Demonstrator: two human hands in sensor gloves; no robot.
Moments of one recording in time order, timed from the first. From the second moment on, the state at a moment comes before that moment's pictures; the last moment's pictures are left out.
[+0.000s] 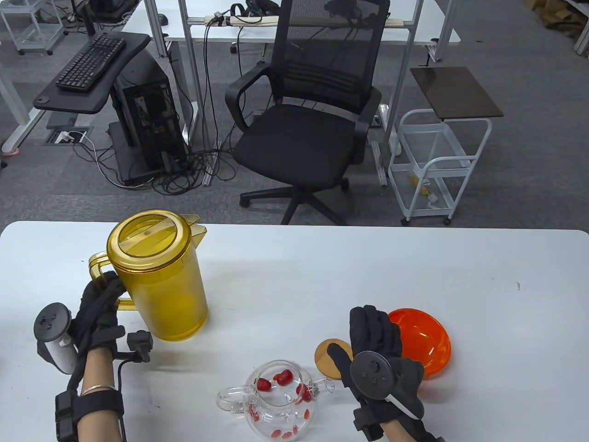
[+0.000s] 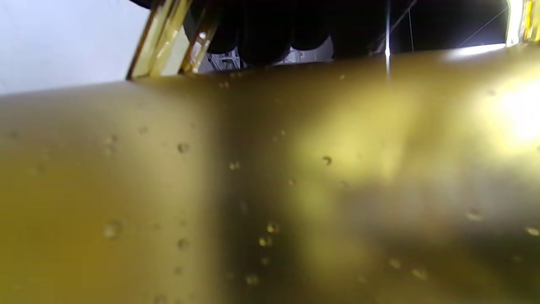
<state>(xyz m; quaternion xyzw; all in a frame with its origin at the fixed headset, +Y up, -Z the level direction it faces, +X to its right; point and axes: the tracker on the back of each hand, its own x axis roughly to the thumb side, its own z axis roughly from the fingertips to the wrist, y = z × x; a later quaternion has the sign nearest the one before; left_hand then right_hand) -0.406 -0.745 -0.390 0.13 0.16 0.67 0.72 0.124 -0.673 -0.291 0.12 -0.12 0.97 0.18</state>
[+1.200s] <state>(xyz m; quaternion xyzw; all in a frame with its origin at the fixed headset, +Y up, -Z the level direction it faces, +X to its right) -0.347 -0.589 -0.309 0.20 0.03 0.44 0.87 0.132 -0.666 -0.290 0.16 -0.16 0.94 0.24</state>
